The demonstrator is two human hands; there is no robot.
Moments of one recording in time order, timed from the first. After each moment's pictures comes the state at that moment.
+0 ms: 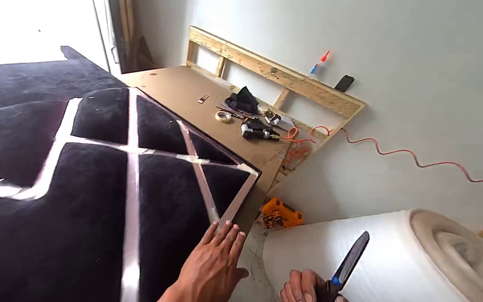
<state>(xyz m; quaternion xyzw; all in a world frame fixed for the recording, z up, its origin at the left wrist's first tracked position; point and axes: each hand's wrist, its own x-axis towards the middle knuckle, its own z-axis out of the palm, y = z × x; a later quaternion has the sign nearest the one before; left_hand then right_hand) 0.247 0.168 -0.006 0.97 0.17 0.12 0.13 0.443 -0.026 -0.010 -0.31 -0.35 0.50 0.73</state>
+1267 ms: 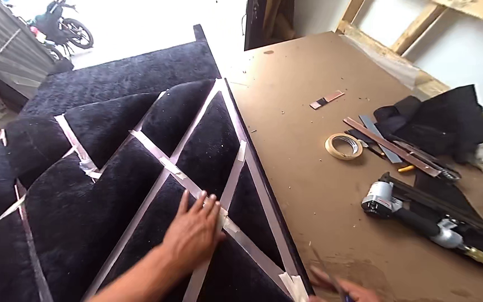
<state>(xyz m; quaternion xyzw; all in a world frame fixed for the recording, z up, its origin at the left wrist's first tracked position) 0.356 0.401 0.025 0.79 0.60 -0.07 0.09 0.729 0.351 -0.015 -0.59 -0.64 0.48 0.13</state>
